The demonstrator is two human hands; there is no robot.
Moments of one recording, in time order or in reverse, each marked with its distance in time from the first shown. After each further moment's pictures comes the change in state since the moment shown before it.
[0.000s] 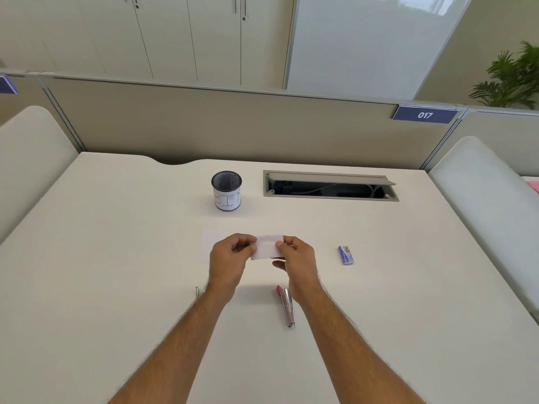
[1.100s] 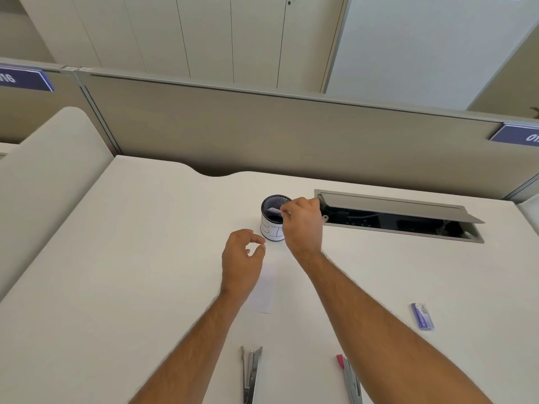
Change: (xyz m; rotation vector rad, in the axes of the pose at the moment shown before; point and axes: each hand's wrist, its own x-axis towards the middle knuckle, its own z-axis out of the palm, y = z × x) left_hand 0.138 0.001 -0.072 0.244 0.178 0.112; right_hand 0.170 -0.049 0.165 -1.039 0.165 -0.752
